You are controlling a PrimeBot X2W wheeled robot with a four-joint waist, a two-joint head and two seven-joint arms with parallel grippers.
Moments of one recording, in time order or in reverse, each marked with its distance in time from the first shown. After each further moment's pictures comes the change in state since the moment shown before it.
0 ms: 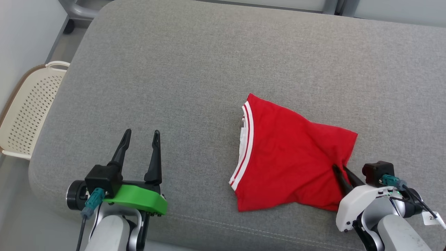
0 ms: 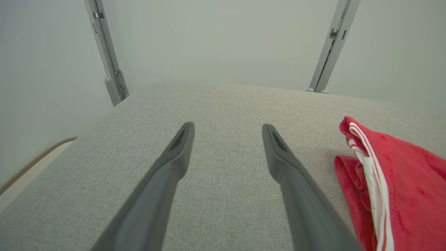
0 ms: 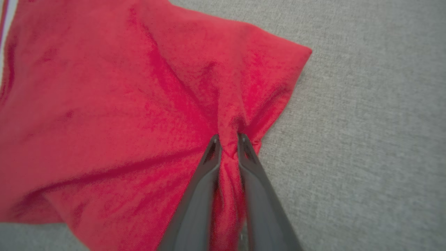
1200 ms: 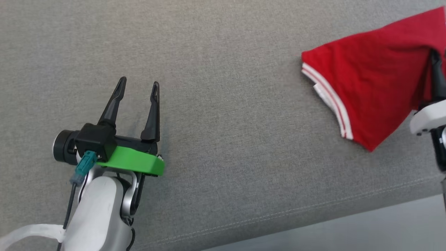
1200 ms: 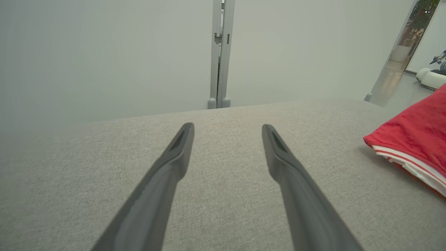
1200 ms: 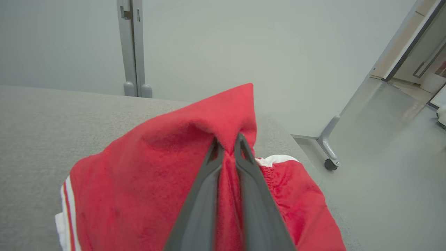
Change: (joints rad) left arm -0.162 0.023 -0.006 -0.083 0.054 -0.032 0.028; right arm -0.247 -0.109 -0.300 -0.222 -0.148 0.000 -0.071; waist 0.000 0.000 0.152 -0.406
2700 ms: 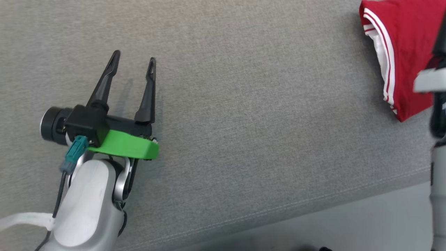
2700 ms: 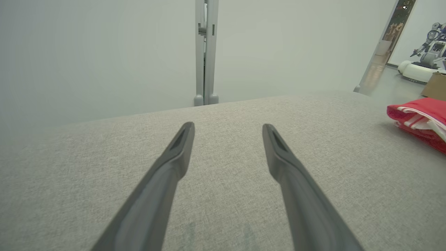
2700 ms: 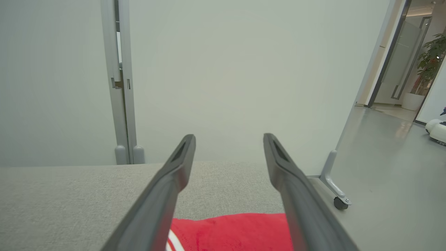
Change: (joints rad) left arm -0.092 0.045 -0.032 -0.035 0.003 0.007 0.001; right arm -0.194 0.086 -0.073 0.007 0.026 0.000 -0.190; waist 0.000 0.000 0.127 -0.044
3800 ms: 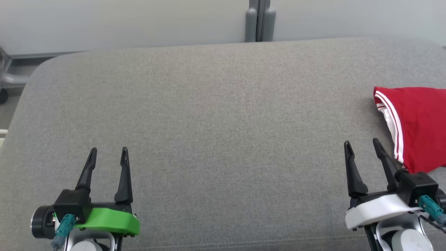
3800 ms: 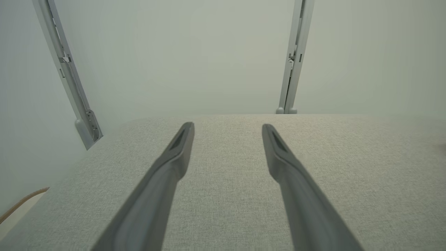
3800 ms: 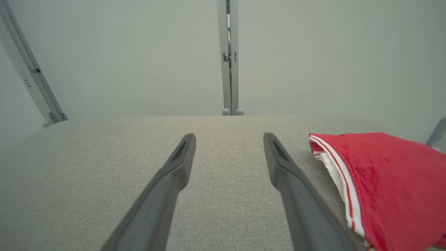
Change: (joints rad) left arm 0.403 0.030 0.102 -0.046 -0.051 0.095 -0.006; right arm 0.629 0.170 0.184 -0.249 -0.028 0.000 0.125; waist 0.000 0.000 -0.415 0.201
